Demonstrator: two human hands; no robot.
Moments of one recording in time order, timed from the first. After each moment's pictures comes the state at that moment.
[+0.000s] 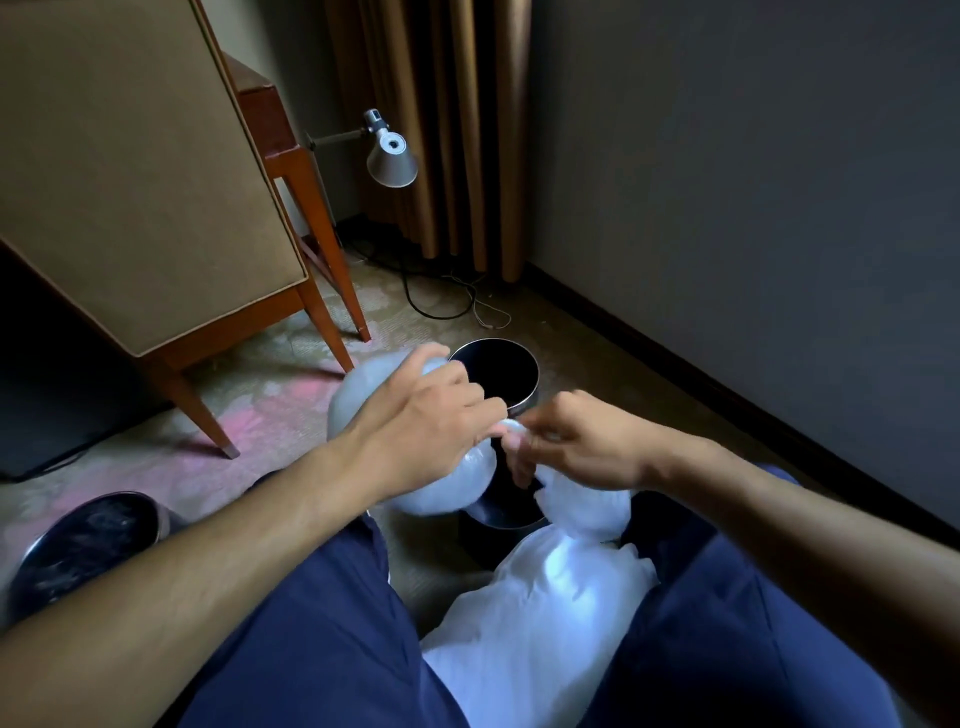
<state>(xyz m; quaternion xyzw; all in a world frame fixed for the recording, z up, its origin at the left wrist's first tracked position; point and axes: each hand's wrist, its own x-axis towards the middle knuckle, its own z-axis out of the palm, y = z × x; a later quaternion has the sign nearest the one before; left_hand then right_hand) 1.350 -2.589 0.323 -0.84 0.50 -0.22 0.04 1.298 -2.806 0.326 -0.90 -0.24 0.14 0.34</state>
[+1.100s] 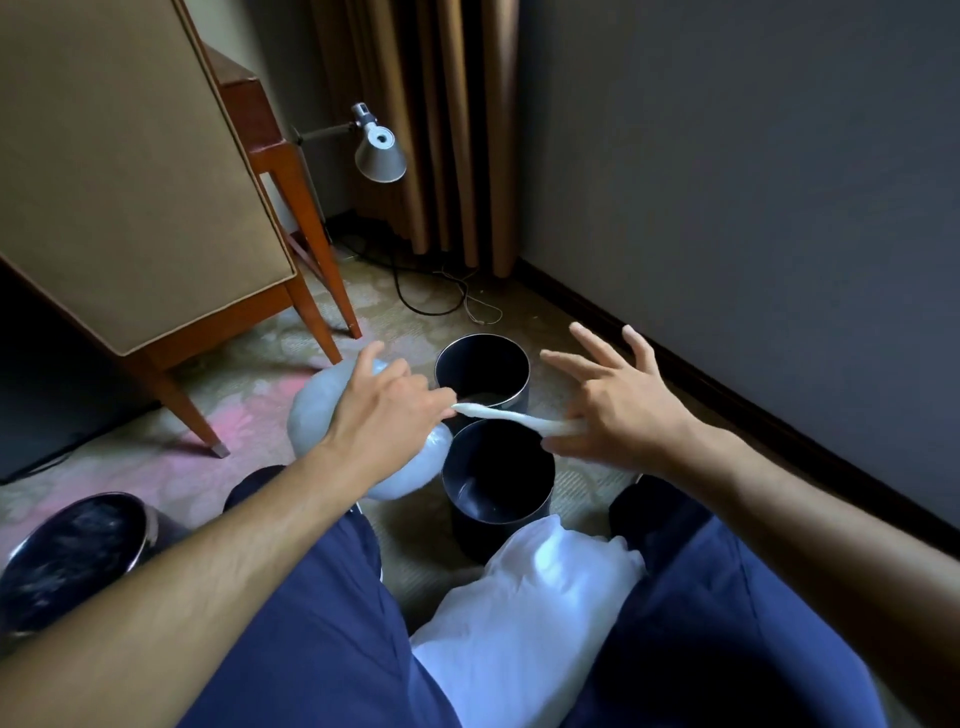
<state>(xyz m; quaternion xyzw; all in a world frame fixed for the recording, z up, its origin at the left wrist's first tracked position) 1.371 -2.577 0.291 -0.91 0.34 -0.19 0.16 1.296 -2.839 0.317 -0.99 -0.09 0.06 0.02</state>
